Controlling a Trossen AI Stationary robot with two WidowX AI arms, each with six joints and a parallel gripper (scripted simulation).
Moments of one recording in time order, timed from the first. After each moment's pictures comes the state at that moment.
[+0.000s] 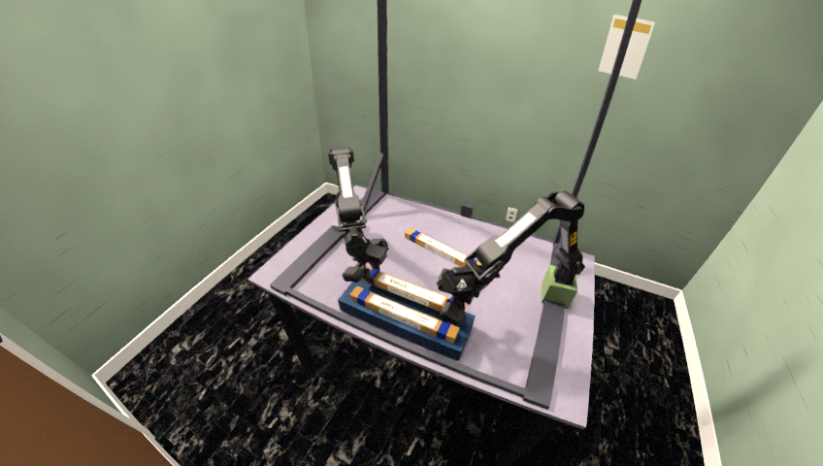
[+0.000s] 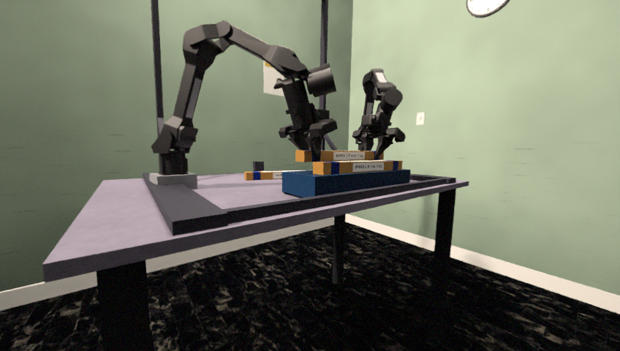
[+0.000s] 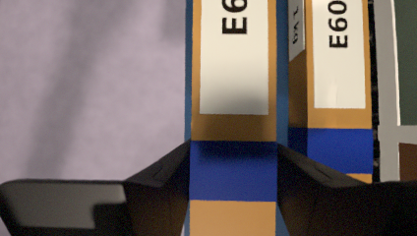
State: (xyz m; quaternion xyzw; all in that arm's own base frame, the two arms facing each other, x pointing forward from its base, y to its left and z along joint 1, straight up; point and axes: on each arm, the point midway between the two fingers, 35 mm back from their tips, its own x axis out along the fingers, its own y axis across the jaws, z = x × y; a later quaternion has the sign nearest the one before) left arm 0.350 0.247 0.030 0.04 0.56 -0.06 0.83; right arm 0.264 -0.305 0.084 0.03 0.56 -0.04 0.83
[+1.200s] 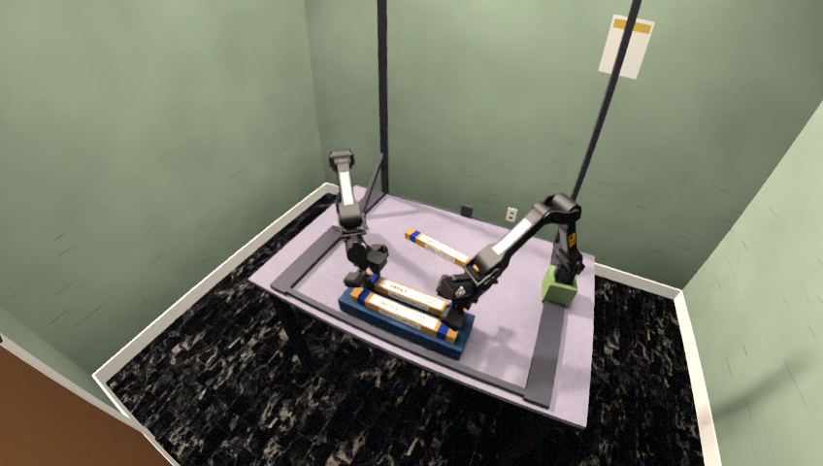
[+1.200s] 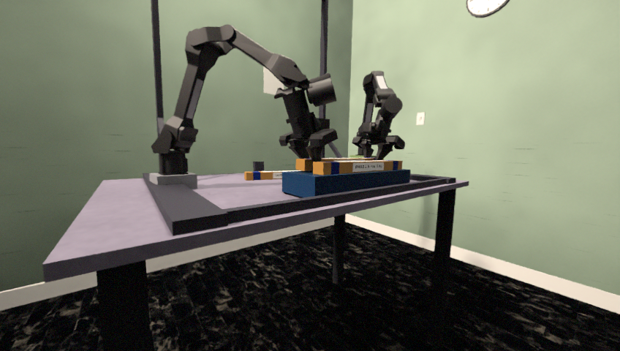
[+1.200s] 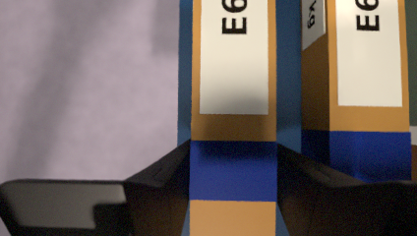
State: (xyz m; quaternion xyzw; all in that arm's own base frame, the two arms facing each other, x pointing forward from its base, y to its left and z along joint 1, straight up) left arm 0.349 0.247 0.006 0.04 0.56 -0.06 0.83; right arm 0.265 -0.306 0.061 0.03 0.56 -0.04 0.83
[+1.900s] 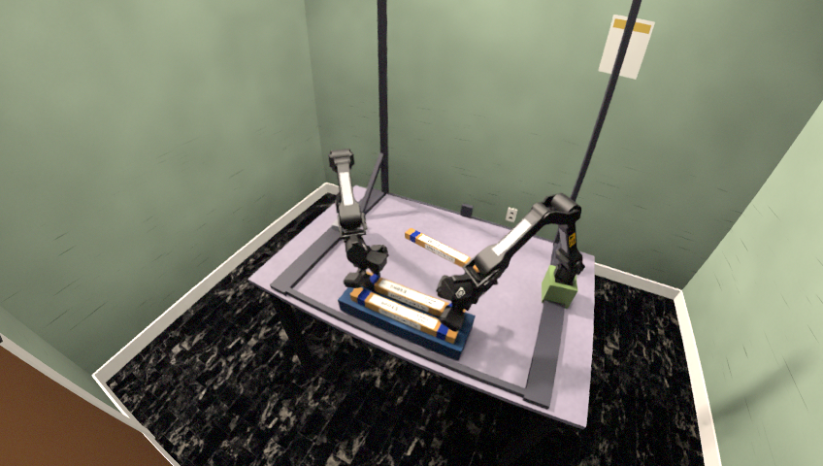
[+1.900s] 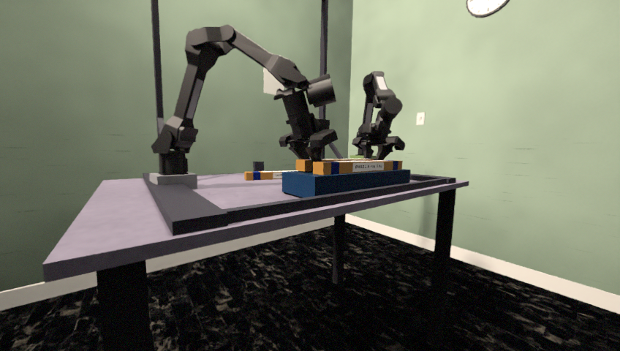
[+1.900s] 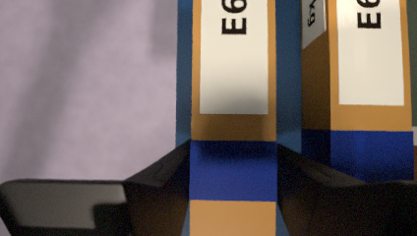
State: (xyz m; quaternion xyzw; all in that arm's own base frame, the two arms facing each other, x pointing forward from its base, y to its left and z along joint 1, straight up) left arm 0.350 0.247 0.003 0.04 0.56 -0.06 0.83; right arm 0.265 -0.307 0.059 0.03 0.56 -0.04 0.83
